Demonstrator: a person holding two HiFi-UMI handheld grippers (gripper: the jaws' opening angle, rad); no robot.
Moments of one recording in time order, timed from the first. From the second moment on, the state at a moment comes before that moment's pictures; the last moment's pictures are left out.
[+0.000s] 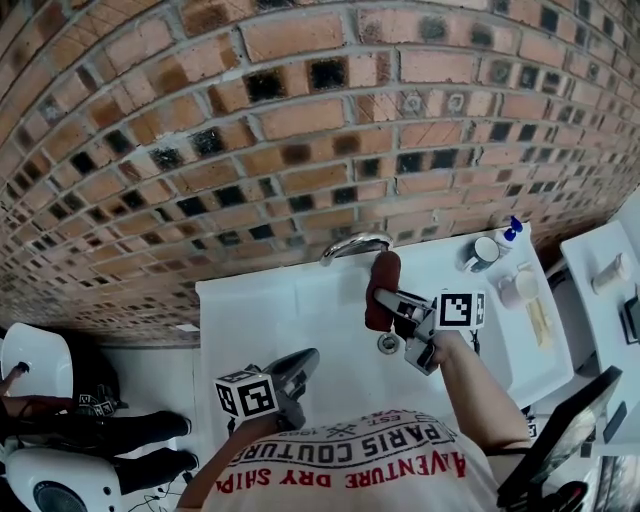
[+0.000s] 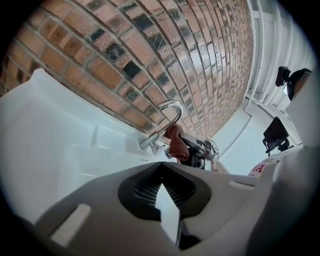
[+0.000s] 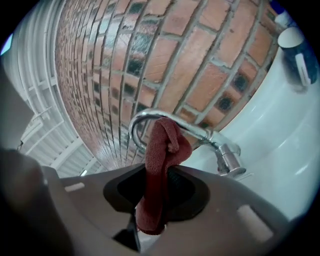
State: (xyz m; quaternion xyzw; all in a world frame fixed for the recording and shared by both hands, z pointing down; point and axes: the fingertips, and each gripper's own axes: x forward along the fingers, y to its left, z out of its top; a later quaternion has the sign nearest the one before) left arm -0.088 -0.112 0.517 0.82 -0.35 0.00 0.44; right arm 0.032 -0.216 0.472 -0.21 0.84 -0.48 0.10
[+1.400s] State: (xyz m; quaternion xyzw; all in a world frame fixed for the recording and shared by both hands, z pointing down) left arm -0.094 -0.112 0.518 0.82 -0.36 -0.02 0.44; right arm 0.036 -0.280 0.537 -0.27 0.80 -0.54 0.00
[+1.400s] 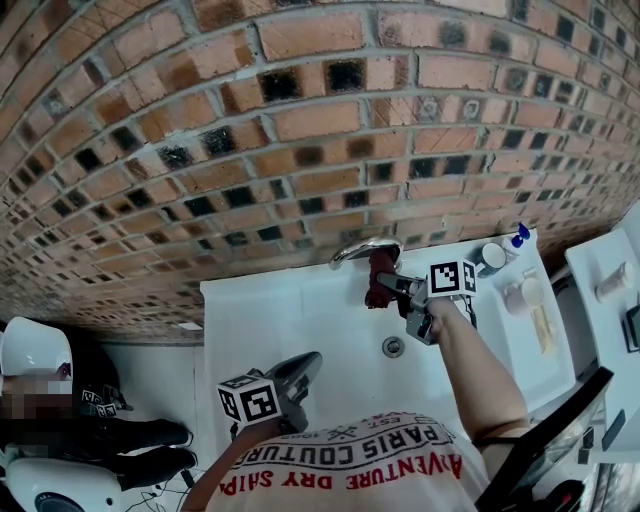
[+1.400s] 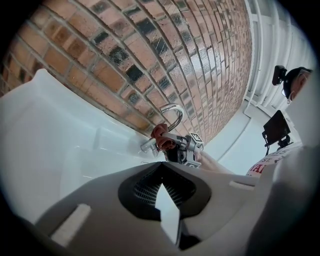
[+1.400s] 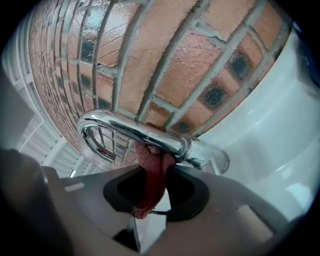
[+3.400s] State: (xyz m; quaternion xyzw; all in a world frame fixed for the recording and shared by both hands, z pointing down) left arm -0.120 -0.123 0.499 0.82 -0.37 -0.06 0.43; right arm -0.031 -0.232 0.466 -0.23 0.87 -0.43 -0.01
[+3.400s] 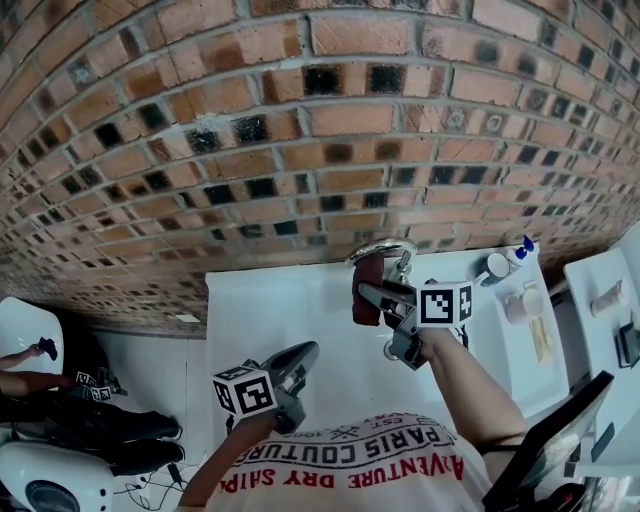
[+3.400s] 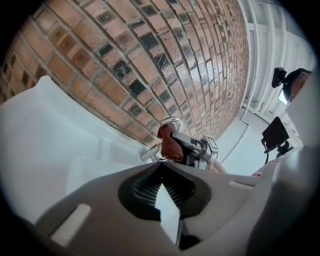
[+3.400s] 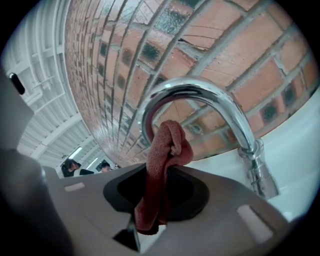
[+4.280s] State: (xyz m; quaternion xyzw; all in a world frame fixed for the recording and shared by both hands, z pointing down) left arm -0.088 -0.090 0.472 0.85 -0.35 -0.03 0.39; right arm -0.042 -0.085 0.502 -0.13 0.88 -0.46 -0.05
